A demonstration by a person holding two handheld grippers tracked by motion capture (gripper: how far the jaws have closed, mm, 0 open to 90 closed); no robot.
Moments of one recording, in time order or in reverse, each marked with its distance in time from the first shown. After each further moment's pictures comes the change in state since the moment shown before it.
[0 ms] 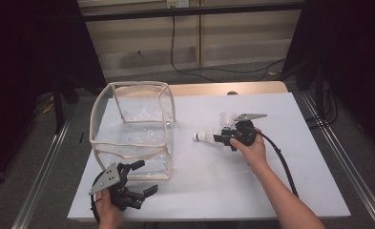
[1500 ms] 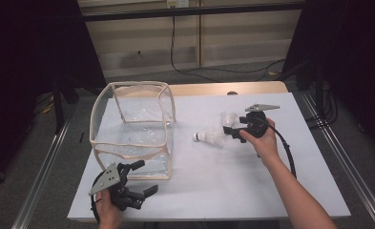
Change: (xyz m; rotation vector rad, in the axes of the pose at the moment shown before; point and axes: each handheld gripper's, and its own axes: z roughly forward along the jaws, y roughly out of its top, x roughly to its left) left arm -0.001 0.001 0.000 -0.001 0.002 0.002; right arm -0.018 0.021 -0.027 -0.033 -0.160 -0.009
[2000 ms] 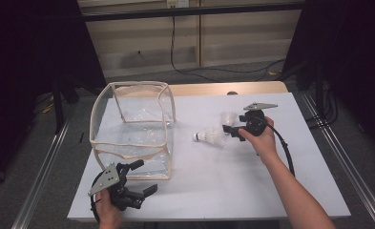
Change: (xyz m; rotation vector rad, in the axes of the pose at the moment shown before) left arm -0.001 0.000 -0.001 -0.015 0.011 -0.006; right arm -0.004 0.002 0.006 0.002 -0.017 -0.006
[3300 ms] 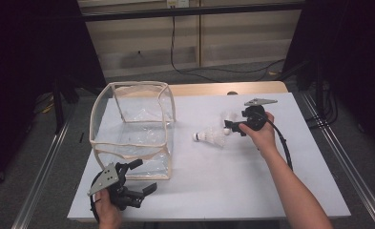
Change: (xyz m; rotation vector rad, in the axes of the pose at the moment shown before) left arm 0.001 0.000 -0.001 -0.002 0.021 -0.001; right arm -0.015 0.007 0.010 0.001 -0.055 -0.014
